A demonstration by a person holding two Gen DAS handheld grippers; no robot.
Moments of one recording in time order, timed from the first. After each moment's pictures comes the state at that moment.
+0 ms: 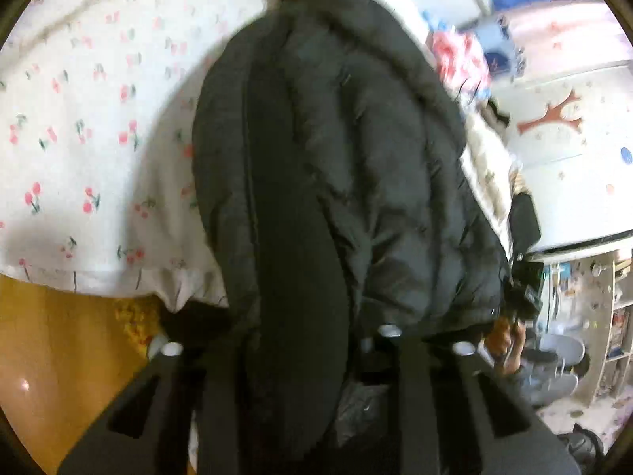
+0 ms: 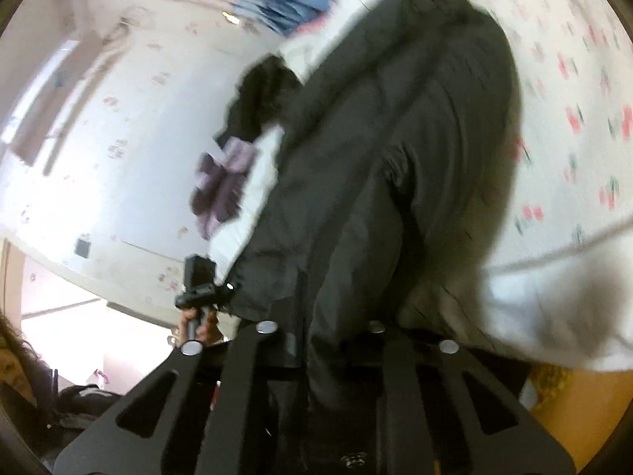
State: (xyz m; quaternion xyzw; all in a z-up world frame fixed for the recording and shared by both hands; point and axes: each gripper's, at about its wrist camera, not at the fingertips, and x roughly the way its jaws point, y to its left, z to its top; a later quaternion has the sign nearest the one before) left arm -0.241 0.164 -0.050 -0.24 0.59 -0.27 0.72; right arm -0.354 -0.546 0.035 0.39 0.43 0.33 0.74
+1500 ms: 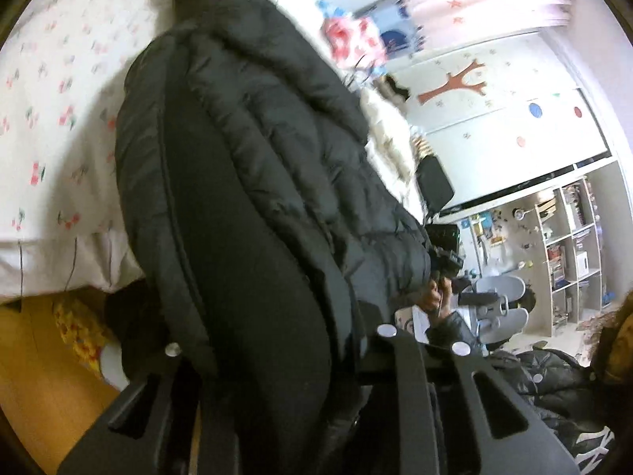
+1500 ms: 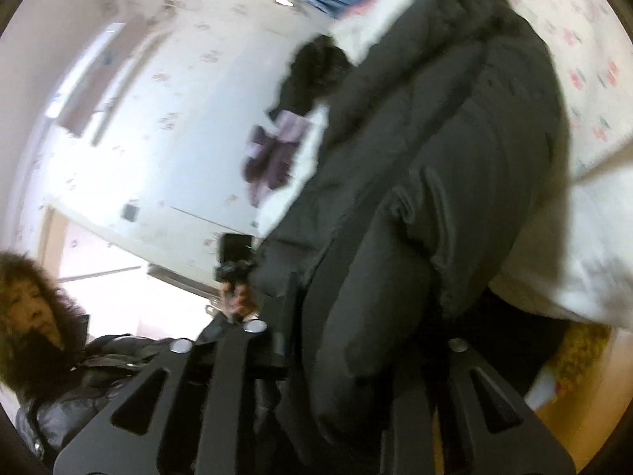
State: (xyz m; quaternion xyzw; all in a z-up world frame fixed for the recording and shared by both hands) left arm -0.272 0.167 -0.044 -0.27 0.55 -0.44 0.66; right arm -0.400 -0.563 0.006 0.40 0.45 0.40 0.69
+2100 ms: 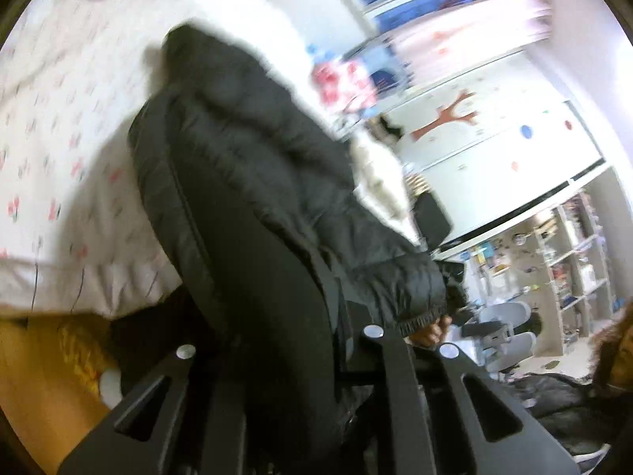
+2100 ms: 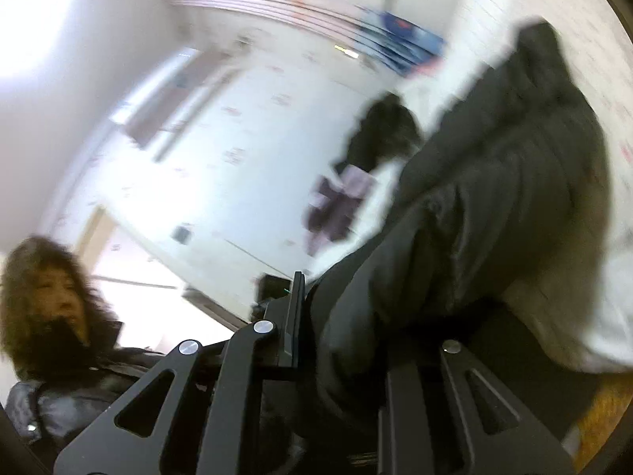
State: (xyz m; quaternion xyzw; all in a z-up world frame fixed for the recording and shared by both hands) left arm -0.296 0.184 0.022 -0.29 0.45 -0.43 0.73; right arm -0.421 -0.556 0.061 0.43 0.26 0.48 0.72
